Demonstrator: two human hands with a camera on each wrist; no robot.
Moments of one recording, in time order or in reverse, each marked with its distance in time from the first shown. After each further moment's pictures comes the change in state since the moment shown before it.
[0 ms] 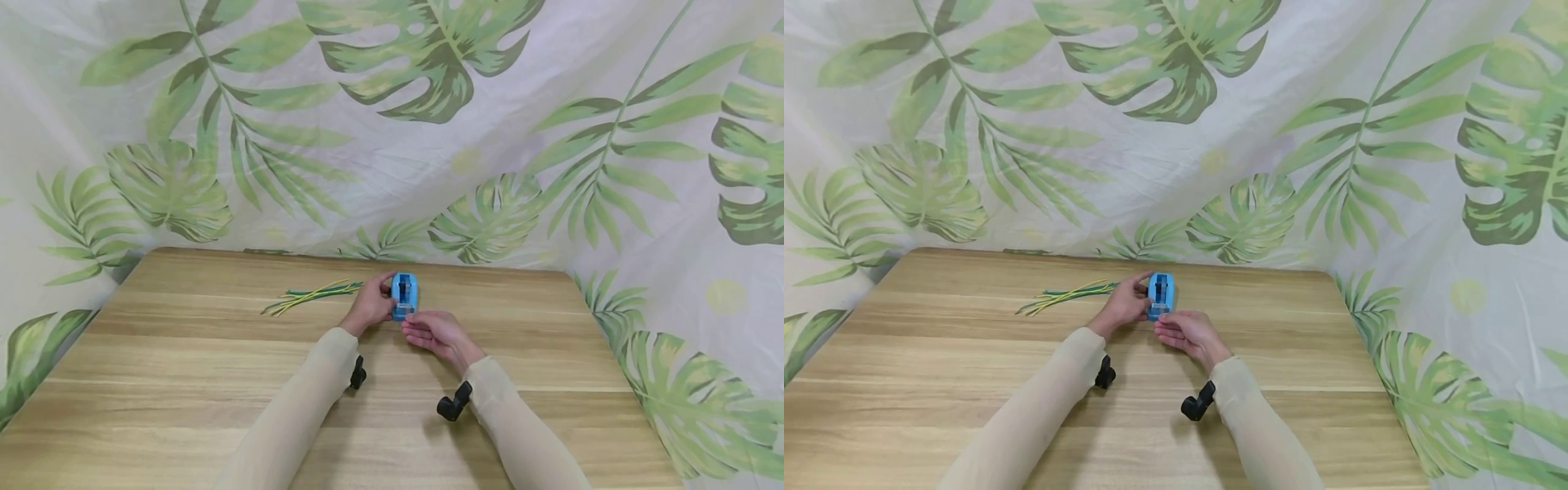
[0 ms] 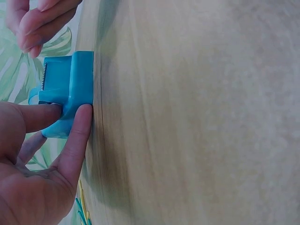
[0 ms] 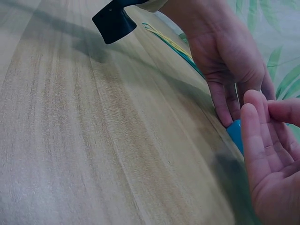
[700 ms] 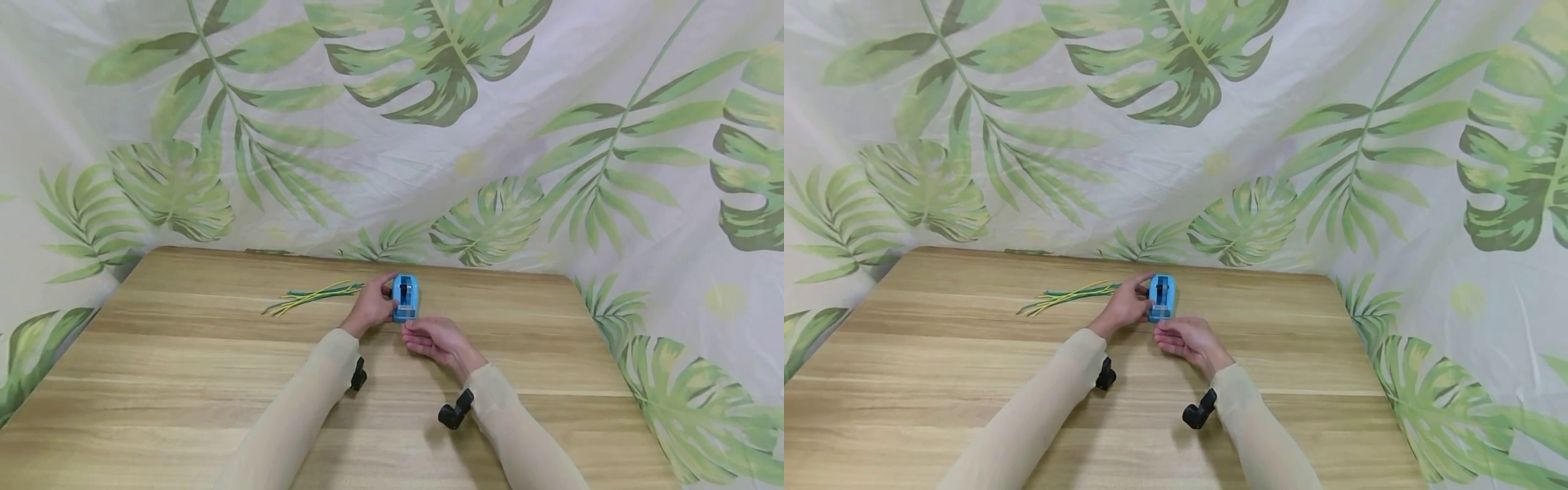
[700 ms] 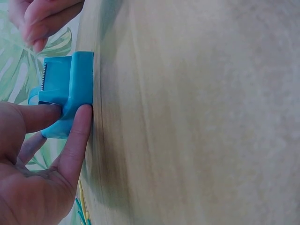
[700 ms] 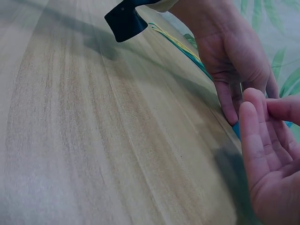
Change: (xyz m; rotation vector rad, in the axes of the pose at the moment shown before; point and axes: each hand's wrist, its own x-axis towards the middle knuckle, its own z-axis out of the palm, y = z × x) left_hand -0.002 0.000 0.000 -0.003 0.000 -0.004; right_hand -0.006 0.006 0.000 -0.038 -0.024 0.020
